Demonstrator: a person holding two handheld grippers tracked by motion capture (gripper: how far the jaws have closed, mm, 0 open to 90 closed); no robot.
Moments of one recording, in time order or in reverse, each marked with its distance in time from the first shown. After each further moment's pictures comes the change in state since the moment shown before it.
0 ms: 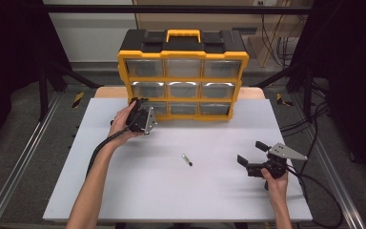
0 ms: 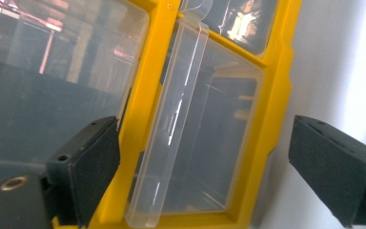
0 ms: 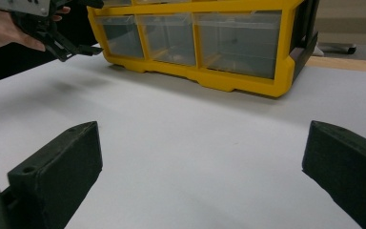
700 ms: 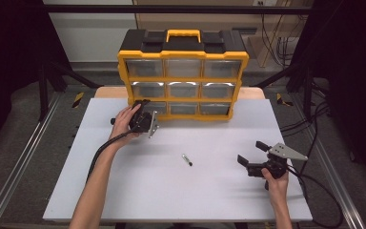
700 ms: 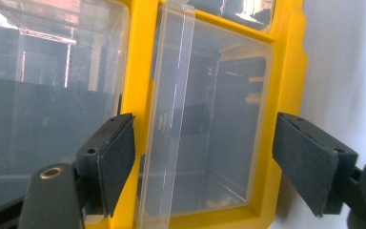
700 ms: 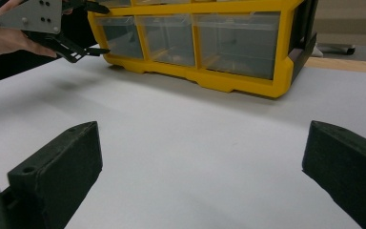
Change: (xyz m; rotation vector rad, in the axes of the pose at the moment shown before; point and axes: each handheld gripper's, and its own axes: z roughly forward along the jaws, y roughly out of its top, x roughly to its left) left arm -0.009 0.000 0.008 0.073 0.064 0.168; right arm 0.000 0.000 -0.001 0.000 -0.002 0.001
